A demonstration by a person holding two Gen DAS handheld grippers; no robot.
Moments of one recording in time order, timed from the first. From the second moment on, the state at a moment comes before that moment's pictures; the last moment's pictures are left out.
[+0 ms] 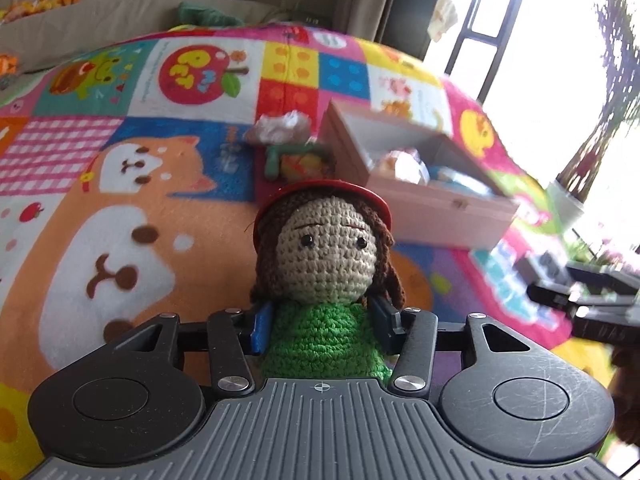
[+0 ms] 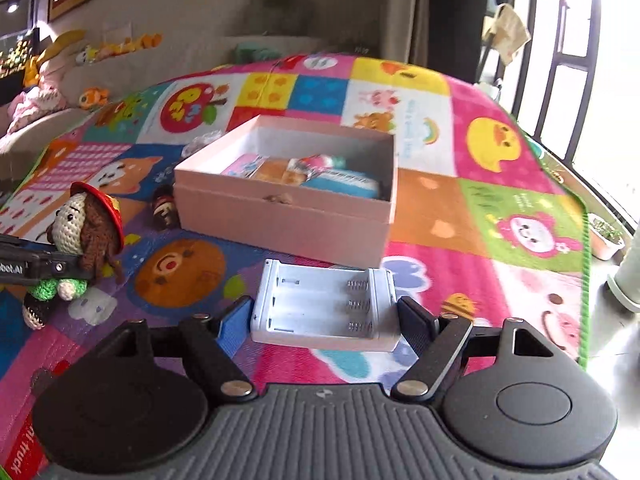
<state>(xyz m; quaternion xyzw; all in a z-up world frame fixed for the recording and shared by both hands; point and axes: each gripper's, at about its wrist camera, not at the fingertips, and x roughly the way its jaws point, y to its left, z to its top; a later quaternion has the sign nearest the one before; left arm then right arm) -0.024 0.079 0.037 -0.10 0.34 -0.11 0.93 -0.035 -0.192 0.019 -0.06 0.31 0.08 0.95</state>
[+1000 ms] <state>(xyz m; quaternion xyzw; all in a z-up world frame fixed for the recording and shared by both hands) 0.077 -0.001 0.086 -0.08 0.26 -0.11 0.95 -0.039 -0.235 0.015 0.00 0.27 0.05 0.96</state>
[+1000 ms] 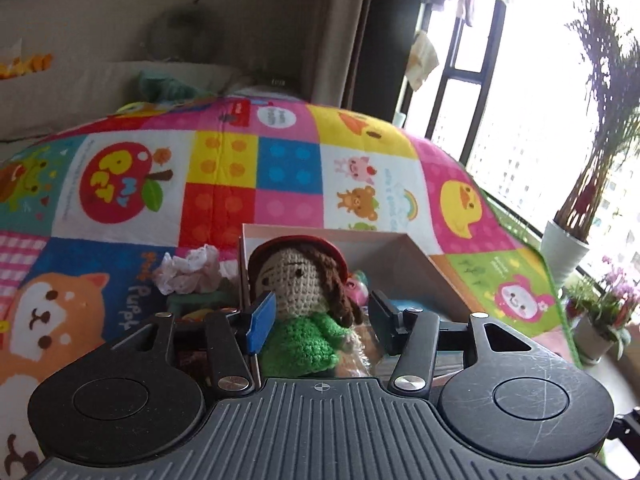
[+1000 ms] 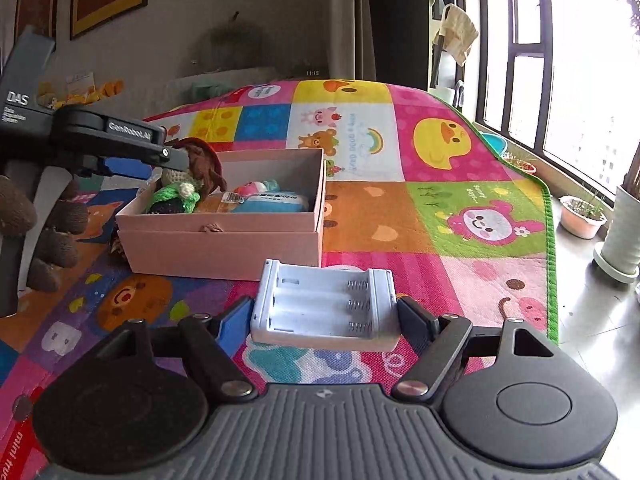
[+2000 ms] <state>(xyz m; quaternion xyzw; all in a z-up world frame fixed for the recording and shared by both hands) 0.119 0.142 0.054 -0.20 0.30 -0.09 0.93 0.064 -0.217 0.063 -0.02 0.26 0.02 0.96</state>
